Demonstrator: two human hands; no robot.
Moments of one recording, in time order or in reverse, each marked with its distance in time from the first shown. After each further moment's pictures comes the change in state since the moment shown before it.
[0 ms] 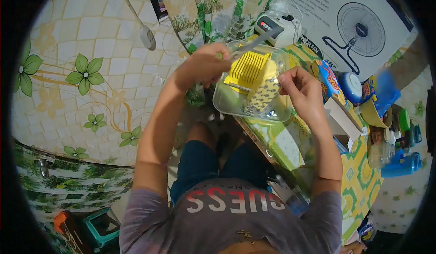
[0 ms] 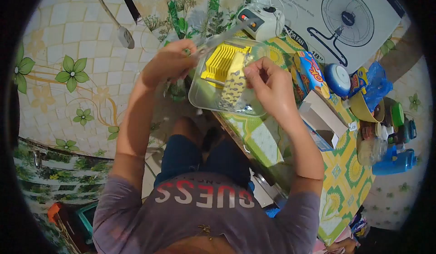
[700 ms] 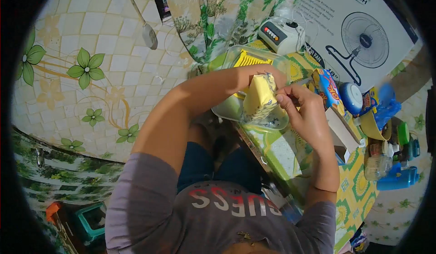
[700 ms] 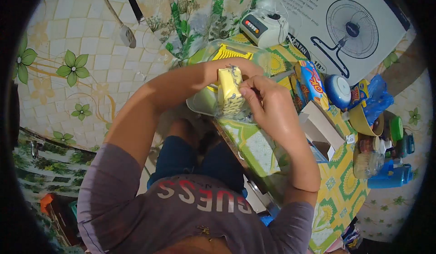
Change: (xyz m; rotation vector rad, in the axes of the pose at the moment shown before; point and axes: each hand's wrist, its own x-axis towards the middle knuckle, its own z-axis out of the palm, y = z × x) left_hand 0.155 -0.031 0.120 0.793 -0.549 0.580; right_hand -0.017 -0.029 -0.013 -0.287 -0.114 -0.172
